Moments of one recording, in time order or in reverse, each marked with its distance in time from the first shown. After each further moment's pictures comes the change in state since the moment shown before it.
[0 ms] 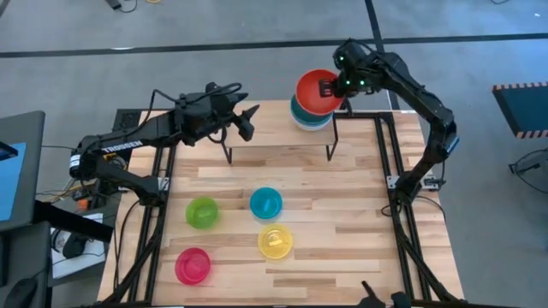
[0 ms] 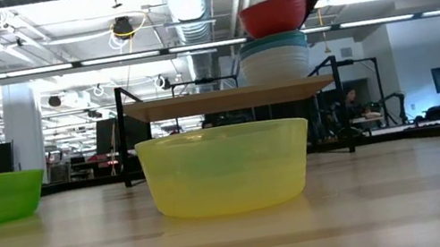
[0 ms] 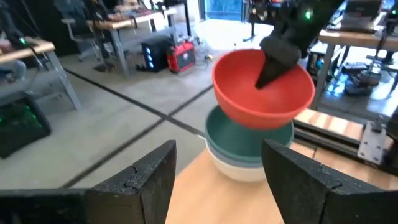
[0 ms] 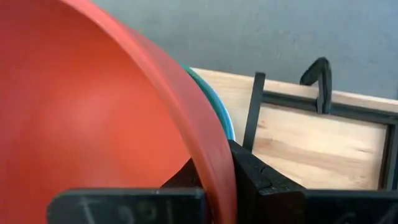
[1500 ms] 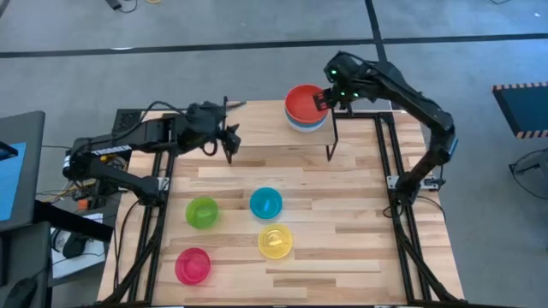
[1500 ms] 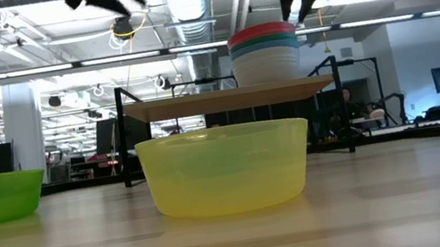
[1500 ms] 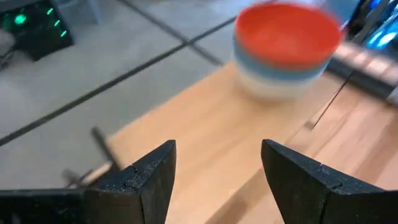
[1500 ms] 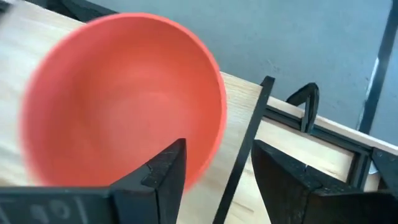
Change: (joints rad) left arm -0.083 -0.068 -0.018 -0.479 -0.128 -0.376; right arm 0.154 -0.010 0.000 -0.028 0.152 -0.119
